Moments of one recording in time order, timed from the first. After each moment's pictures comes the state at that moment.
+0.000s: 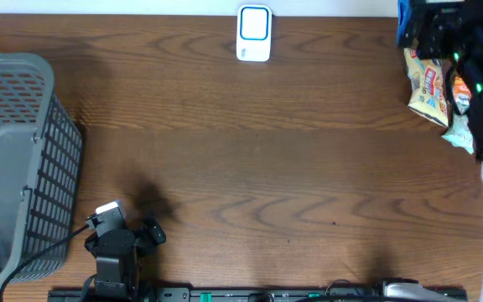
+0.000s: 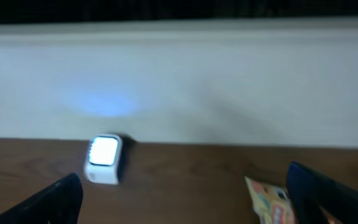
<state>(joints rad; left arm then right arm) -0.14 0.03 0.22 -0.90 -0.27 -0.41 0.02 1.39 1.84 -0.74 -0.07 0.02</state>
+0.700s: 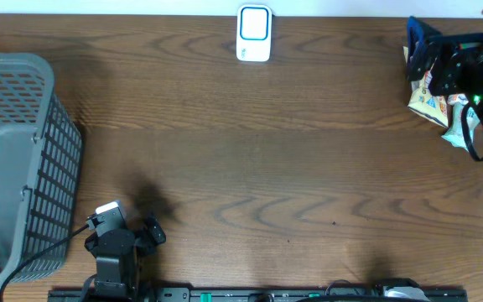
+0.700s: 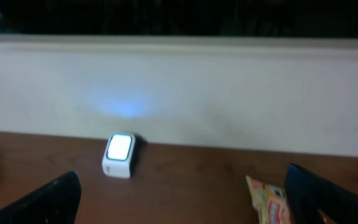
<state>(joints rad) -0.14 0.03 0.22 -0.90 -0.27 -0.41 0.04 1.24 1.84 -0.87 -0.08 0.02</state>
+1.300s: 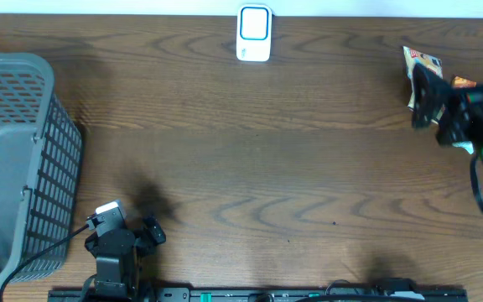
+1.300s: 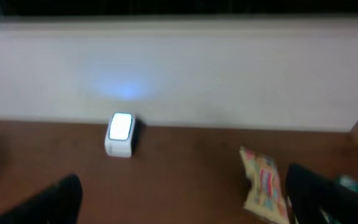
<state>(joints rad) -0.14 0.03 0.22 -0.90 -0.27 -0.41 0.04 1.04 1.72 -0.94 -0.05 0.02</state>
